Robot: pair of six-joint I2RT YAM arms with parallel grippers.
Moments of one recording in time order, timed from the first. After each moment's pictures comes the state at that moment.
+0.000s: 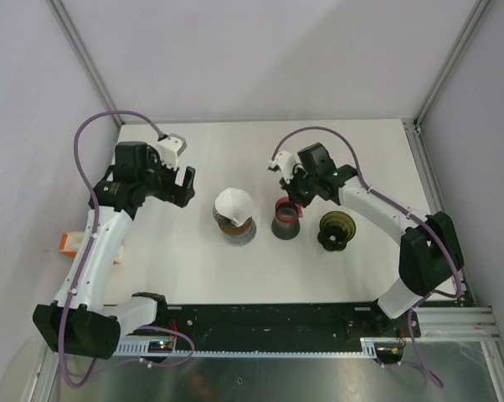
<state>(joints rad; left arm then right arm) -0.12 1.13 1.19 -0.77 0.27 0.27 0.53 1.61 1.25 -0.49 -0.22 -0.35</state>
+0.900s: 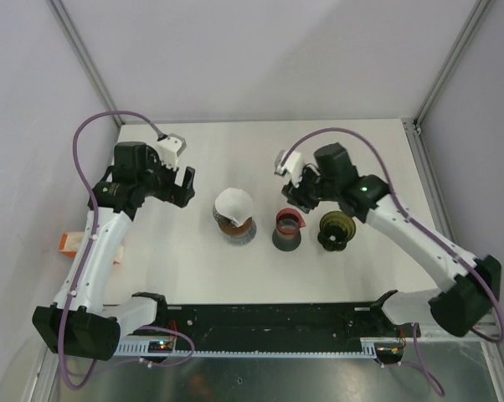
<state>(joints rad) -0.11 1.12 1.19 -0.77 0.27 0.27 0.65 1.35 1.24 -0.59 -0.27 -0.50</state>
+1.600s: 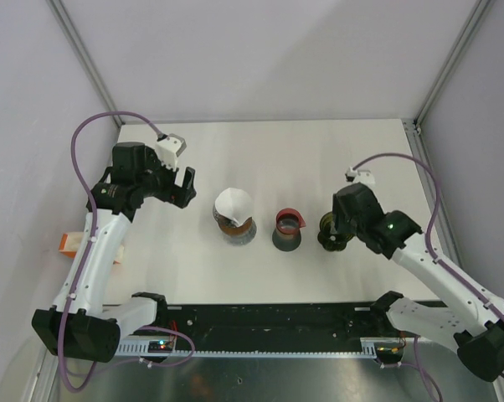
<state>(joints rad) -0.11 1.11 1.19 -0.77 0.31 0.27 0.61 1.01 0.96 -0.79 0.38 0.47</state>
